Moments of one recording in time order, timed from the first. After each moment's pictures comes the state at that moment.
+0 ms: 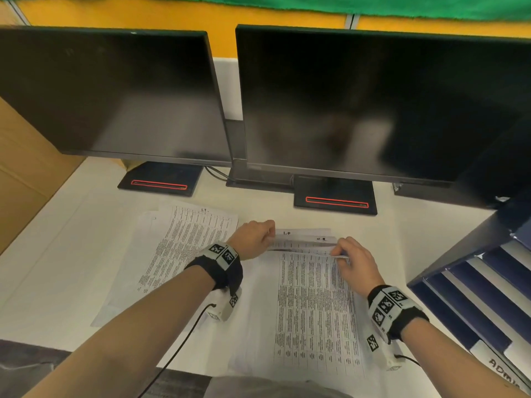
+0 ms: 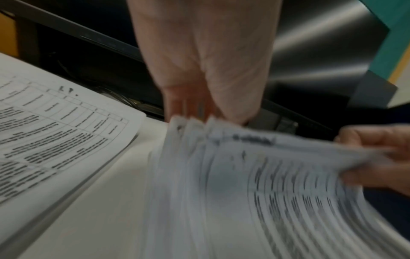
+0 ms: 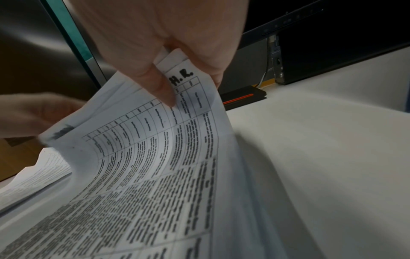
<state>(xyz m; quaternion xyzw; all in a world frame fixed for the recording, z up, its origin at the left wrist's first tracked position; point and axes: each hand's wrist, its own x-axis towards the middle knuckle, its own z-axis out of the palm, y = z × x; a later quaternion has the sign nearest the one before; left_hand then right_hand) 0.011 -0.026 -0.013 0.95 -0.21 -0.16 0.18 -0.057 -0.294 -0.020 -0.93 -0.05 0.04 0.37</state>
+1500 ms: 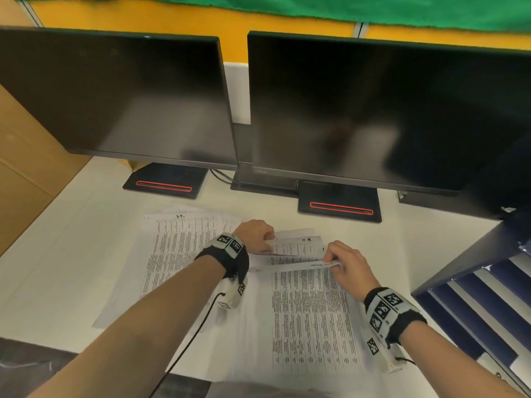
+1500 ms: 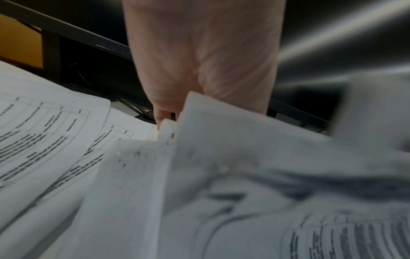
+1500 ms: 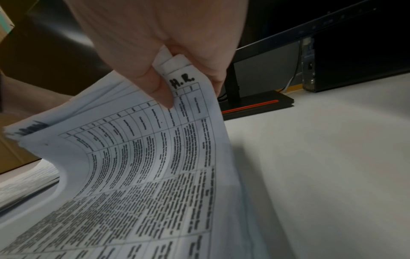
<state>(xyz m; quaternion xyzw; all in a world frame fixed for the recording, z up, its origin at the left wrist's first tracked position) 0.035 -0.022 -0.011 0.95 -0.19 -0.23 0.11 -0.048 -0.277 -0.011 -0.93 -0.15 0.03 0.33</state>
